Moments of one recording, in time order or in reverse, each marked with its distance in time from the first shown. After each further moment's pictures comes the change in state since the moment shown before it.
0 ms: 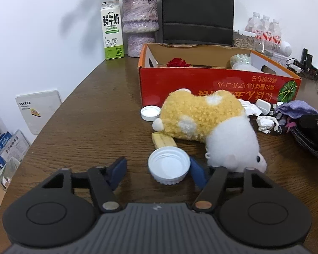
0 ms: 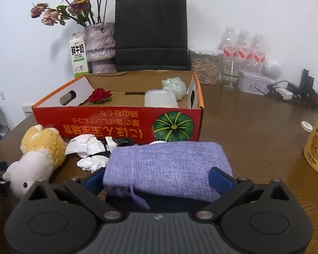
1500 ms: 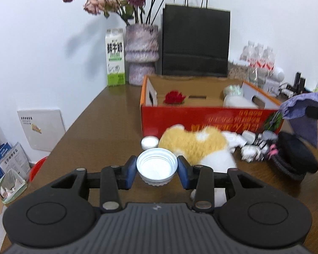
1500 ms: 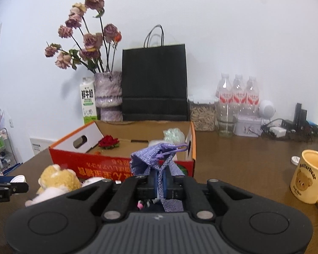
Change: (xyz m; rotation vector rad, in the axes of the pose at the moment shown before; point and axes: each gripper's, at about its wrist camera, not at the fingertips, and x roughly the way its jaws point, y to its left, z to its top) left arm -0.044 0.003 0.017 -0.033 -0.148 -0.020; right arm -0.059 -0.005 0.013 -0.013 -0.261 0.028
